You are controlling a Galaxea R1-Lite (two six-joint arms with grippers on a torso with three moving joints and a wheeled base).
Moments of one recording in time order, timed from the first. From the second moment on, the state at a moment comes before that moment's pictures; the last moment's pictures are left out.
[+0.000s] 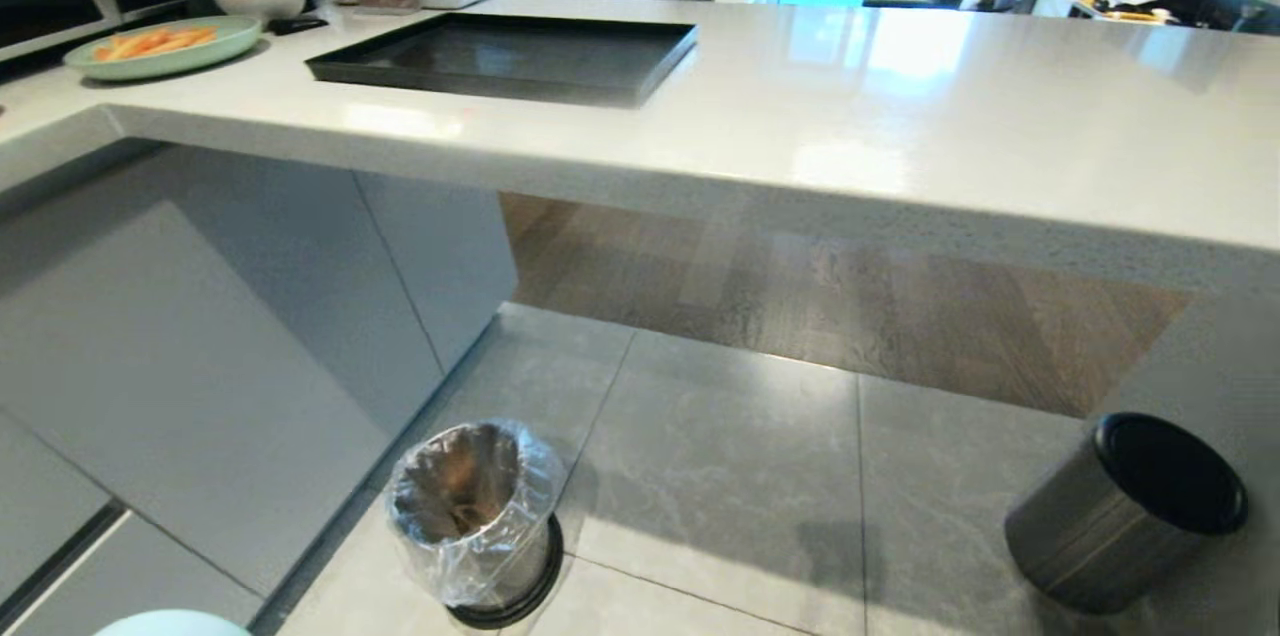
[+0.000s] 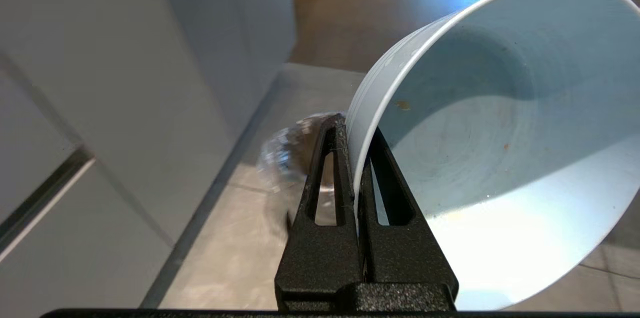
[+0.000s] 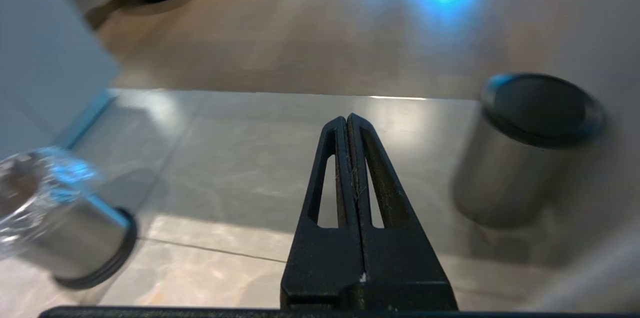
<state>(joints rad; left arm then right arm) 0.00 0.00 0.00 -0.01 -0.01 0.01 0.00 0.00 0.00 -0.01 -0.07 0.11</state>
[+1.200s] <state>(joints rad) 0.00 0.00 0.00 -0.01 -0.01 0.02 0.00 0.00 0.00 -0.01 -0.07 0.11</state>
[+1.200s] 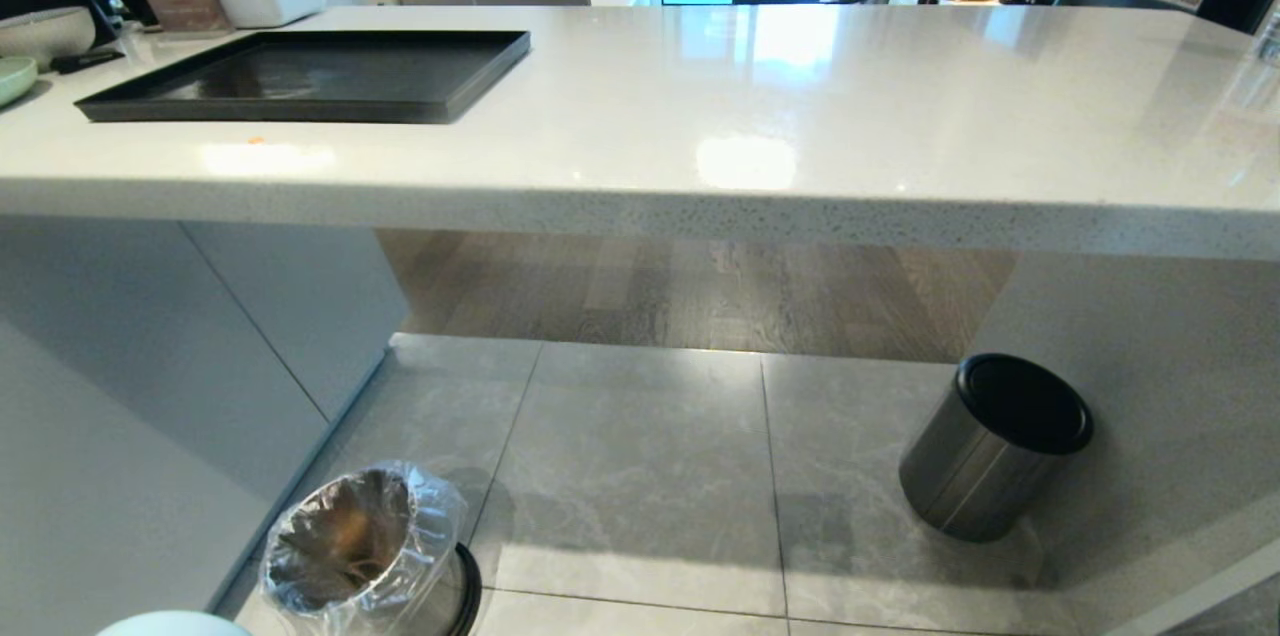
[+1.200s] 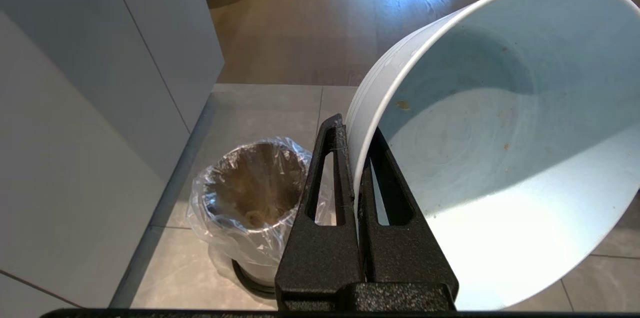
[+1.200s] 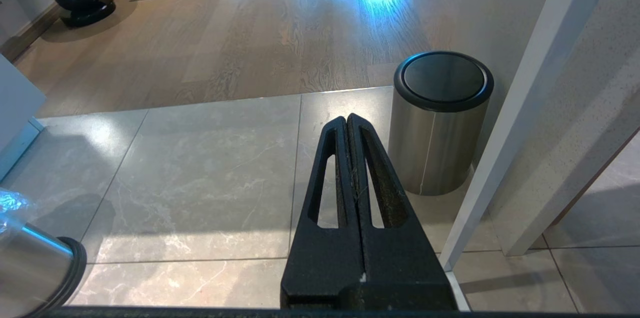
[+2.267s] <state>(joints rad) 0.00 0.00 0.00 -0.01 -0.01 0.01 0.00 0.00 0.00 -0.01 -0.07 0.11</state>
